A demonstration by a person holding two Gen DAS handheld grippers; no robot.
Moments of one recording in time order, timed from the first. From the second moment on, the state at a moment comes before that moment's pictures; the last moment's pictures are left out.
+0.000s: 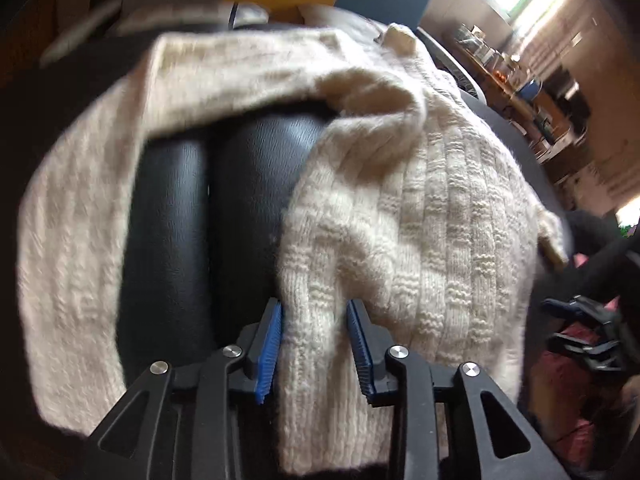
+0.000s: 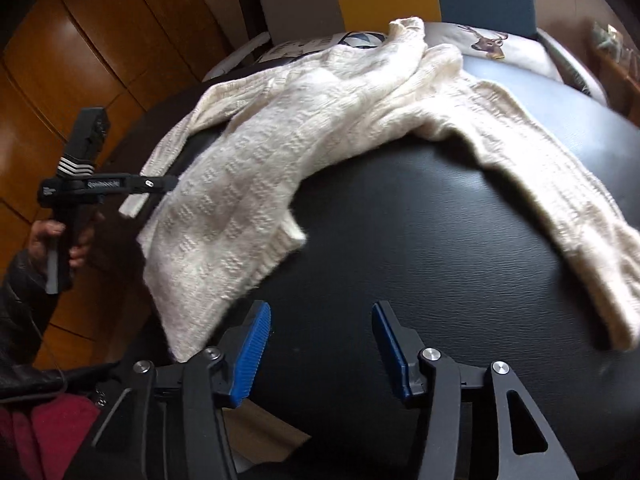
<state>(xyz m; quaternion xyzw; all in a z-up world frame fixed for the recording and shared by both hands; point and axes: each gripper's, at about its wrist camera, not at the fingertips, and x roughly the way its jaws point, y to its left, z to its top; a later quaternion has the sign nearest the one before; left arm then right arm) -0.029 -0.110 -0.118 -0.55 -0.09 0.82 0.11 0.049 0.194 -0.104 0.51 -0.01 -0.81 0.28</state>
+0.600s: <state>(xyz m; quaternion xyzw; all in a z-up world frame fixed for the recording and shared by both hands) -0.041 -0.156 0.080 -0.36 -0.28 0.86 0.23 0.038 0.216 -0.122 0.50 -0.20 -0.79 0.29</state>
